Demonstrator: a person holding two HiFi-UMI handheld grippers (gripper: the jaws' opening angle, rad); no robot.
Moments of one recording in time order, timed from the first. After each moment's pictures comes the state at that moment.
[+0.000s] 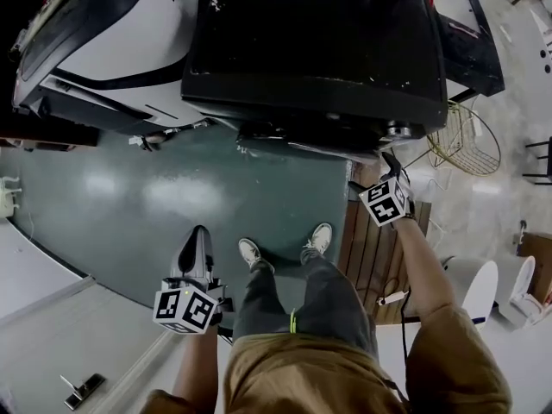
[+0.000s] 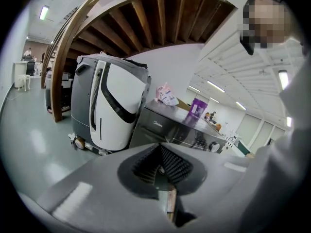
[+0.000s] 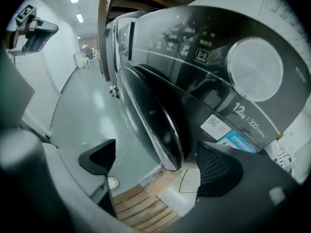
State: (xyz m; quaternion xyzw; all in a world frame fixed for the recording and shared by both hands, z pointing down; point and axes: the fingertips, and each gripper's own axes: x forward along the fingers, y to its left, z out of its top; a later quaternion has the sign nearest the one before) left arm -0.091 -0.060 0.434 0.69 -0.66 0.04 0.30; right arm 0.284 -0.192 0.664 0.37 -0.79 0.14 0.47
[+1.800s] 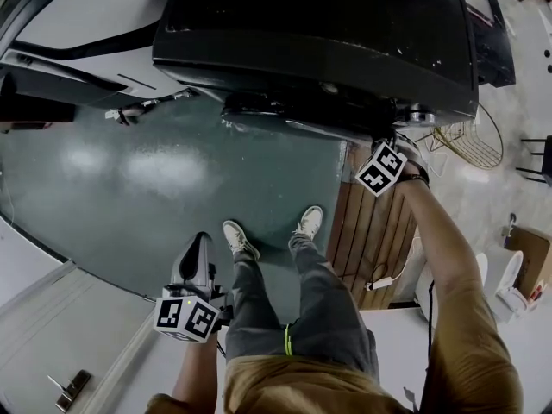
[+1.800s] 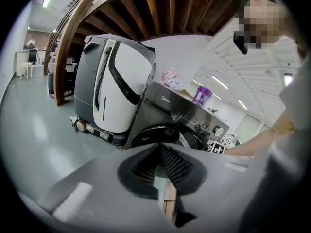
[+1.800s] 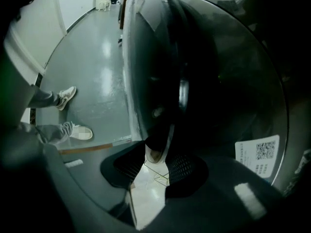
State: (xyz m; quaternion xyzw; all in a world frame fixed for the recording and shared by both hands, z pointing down) left arm -0.077 -0.025 0.526 0.67 -0.65 0.06 0.37; right arm 0.323 -0.232 0.744 0.27 -0.67 0.00 0.69
